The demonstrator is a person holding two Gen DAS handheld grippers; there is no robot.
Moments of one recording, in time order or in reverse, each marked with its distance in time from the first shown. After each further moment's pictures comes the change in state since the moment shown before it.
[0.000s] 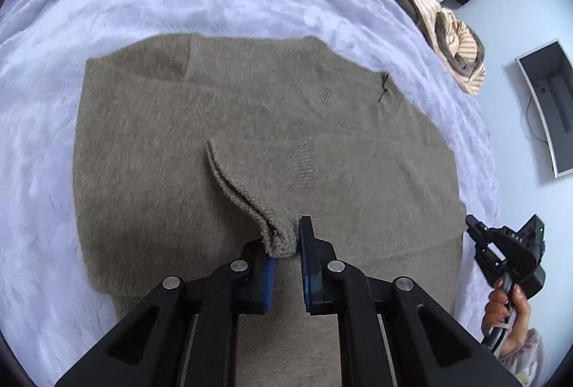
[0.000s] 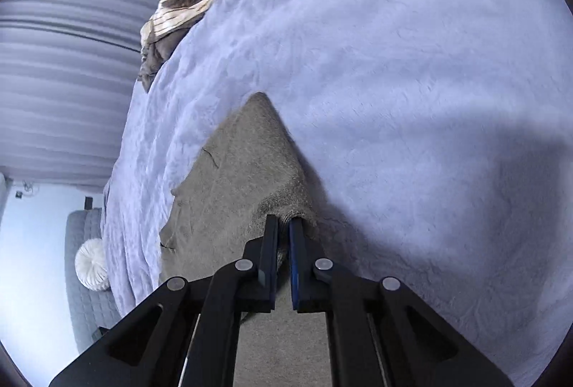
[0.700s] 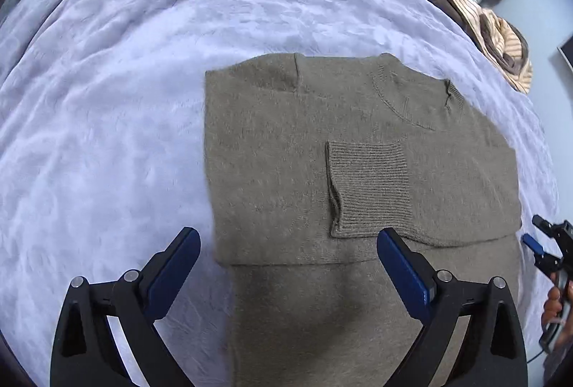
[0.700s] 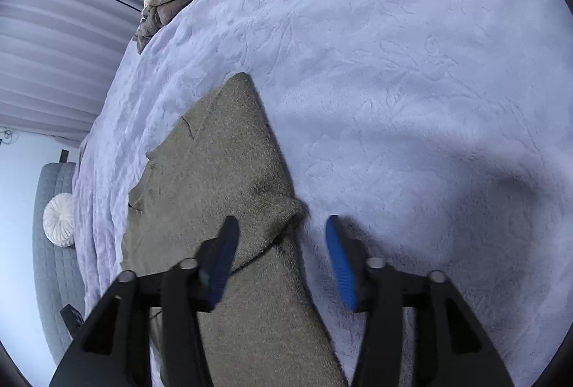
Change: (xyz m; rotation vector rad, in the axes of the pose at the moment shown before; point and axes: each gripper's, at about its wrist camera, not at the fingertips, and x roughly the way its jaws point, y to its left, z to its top) left arm -0.049 0.035 -0.021 0.043 -0.094 0.281; right arm -0.011 -0.014 0.006 -0.111 0.080 -0.074
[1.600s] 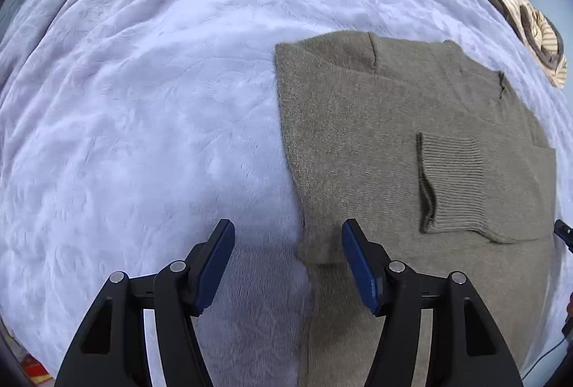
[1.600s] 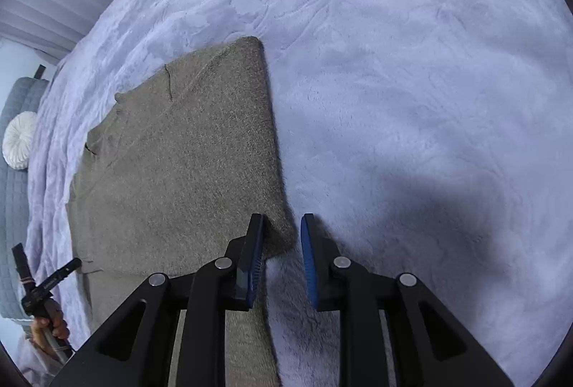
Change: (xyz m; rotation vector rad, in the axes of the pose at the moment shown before) left arm 0.003 0.034 -0.001 -0.036 0.081 0.123; right arm 0.019 0.039 0.011 -0.336 0.117 -0.252
